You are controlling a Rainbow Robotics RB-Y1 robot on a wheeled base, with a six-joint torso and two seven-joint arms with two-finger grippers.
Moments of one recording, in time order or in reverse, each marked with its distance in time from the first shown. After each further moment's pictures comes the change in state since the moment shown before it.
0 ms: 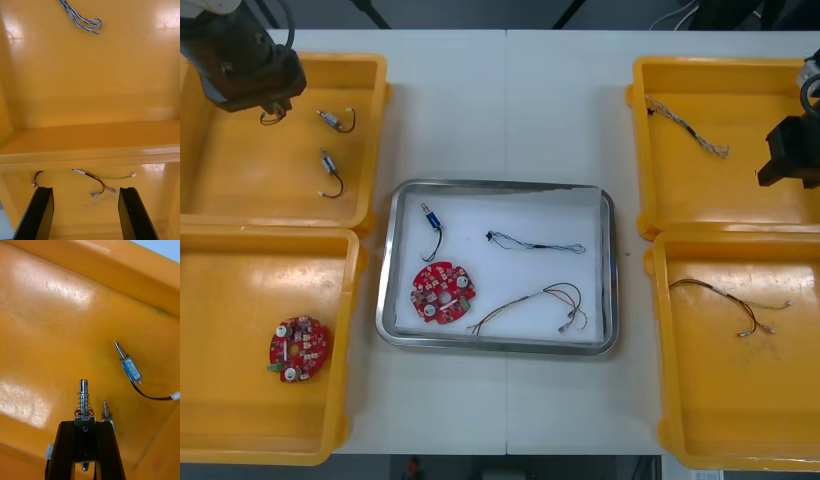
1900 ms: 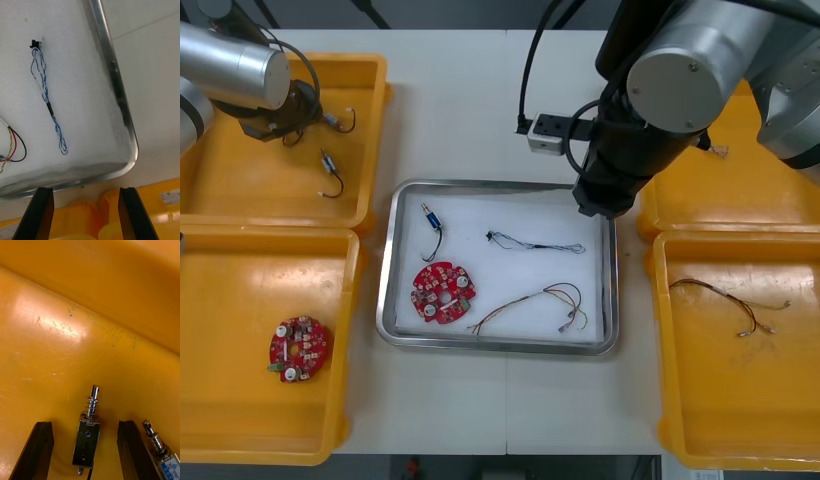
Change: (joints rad) right arm -0.313 0.312 0.466 -0.055 0.045 -0.121 0.745; left arm 0.016 -0.175 -0.091 0.428 -0.118 -0.581 0.023
